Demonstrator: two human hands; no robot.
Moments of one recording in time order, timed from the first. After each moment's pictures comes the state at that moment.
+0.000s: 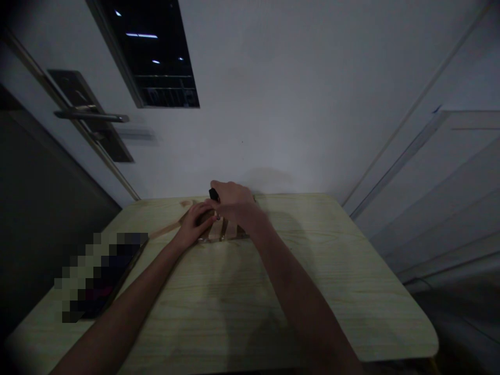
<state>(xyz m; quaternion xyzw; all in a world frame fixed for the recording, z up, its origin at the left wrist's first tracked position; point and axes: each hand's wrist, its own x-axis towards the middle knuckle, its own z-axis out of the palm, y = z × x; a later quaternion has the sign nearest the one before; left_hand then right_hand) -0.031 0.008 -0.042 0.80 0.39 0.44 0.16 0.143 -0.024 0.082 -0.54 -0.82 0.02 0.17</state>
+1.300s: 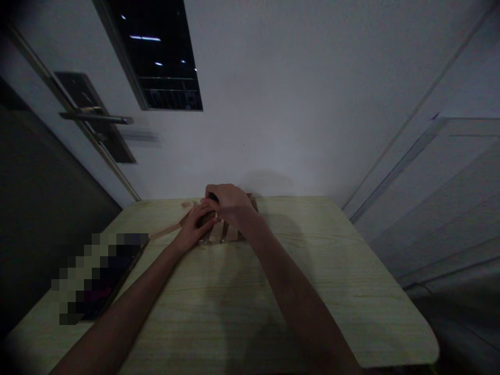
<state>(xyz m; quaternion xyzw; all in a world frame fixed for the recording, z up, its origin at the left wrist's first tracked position) -0.030 0.006 -0.039 0.80 0.38 0.44 0.17 0.139 -0.018 0.078 -0.45 -0.85 0.10 0.26</state>
